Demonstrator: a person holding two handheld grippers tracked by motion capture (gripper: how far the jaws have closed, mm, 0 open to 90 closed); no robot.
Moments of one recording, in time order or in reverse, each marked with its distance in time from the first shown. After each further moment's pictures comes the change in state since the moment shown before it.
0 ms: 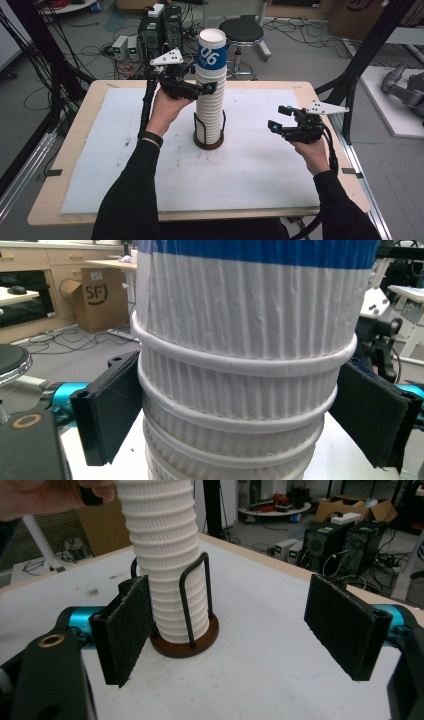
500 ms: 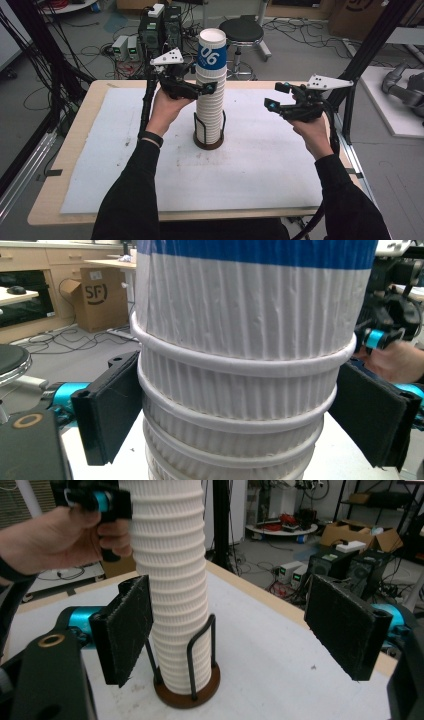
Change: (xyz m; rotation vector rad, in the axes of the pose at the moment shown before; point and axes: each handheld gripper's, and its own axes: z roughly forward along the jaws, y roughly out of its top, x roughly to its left) left arm 0.000 0.000 0.000 -0.001 -0.002 0.001; right arm 0.006 0.071 0.010 -0.042 0.031 -0.069
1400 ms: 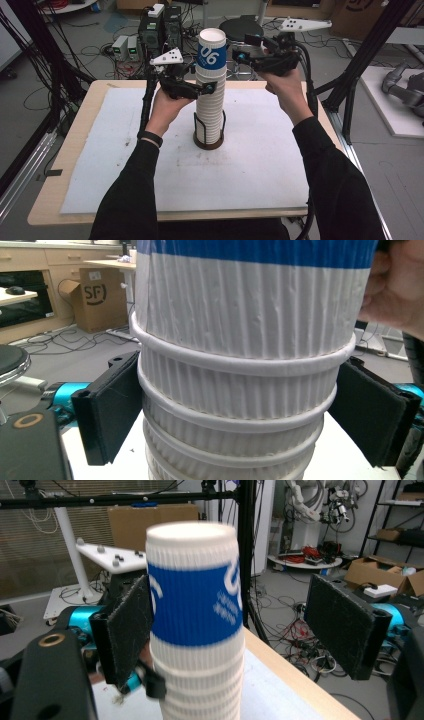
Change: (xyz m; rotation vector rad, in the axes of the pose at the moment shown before) left arm 0.001 0.000 0.000 -0.002 -0.002 -0.001; right arm 0.022 0.122 0.067 -0.072 0.092 -0.030
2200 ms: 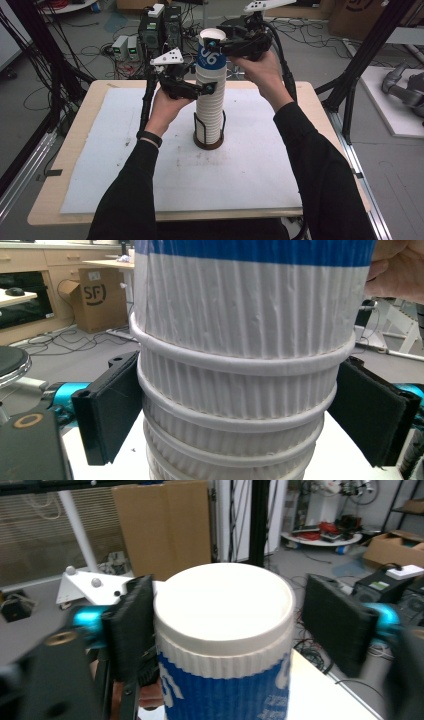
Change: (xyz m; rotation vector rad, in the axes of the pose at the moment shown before) left arm 0.000 0.000 0.000 0.004 -0.002 0.010; right arm 0.013 0.032 0.056 0.110 0.054 0.031
